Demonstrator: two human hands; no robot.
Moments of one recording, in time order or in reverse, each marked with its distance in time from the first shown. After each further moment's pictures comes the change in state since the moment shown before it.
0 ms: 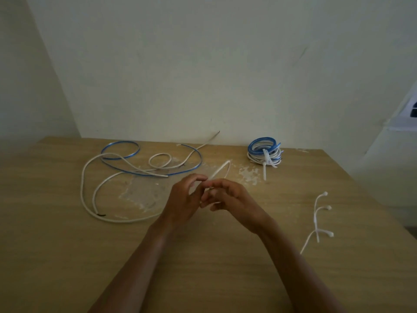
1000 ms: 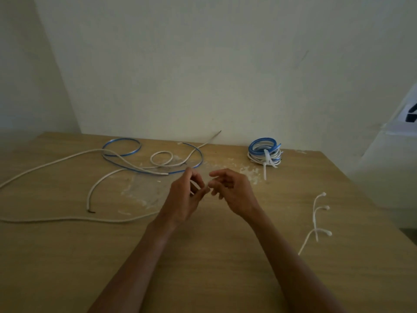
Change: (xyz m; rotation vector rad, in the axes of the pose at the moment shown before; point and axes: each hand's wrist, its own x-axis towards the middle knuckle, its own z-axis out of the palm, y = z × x) left_hand -0.006 0.013 -0.010 -0.036 0.010 -0.104; right_hand 0.024 0.012 0.003 -0.292 0.220 -0.120
